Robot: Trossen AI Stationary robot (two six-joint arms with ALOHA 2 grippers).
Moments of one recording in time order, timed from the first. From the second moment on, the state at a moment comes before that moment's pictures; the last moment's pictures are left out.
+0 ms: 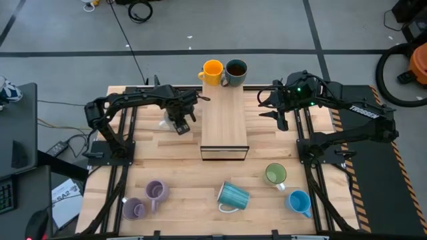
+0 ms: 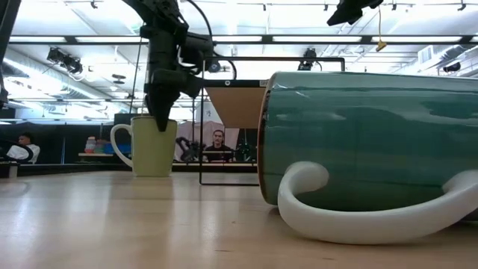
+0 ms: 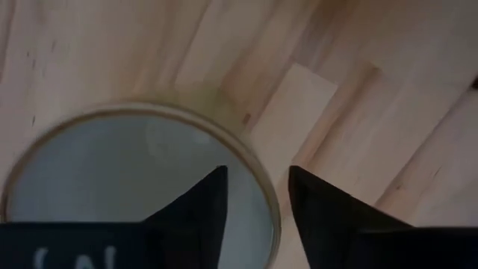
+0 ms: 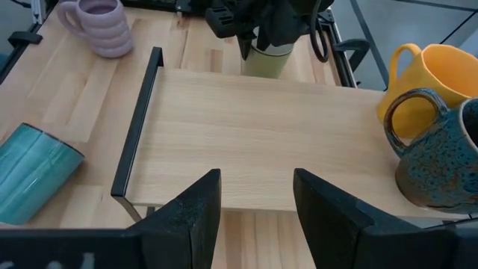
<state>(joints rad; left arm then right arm) 0.43 1.70 1.28 -1.07 0.02 -0.04 -0.32 1.00 1.24 -0.87 -0.19 -0.31</state>
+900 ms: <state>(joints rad) 0.43 1.63 1.49 -1.23 0.02 -0.01 -0.32 1.00 1.24 -0.89 -0.19 -0.31</state>
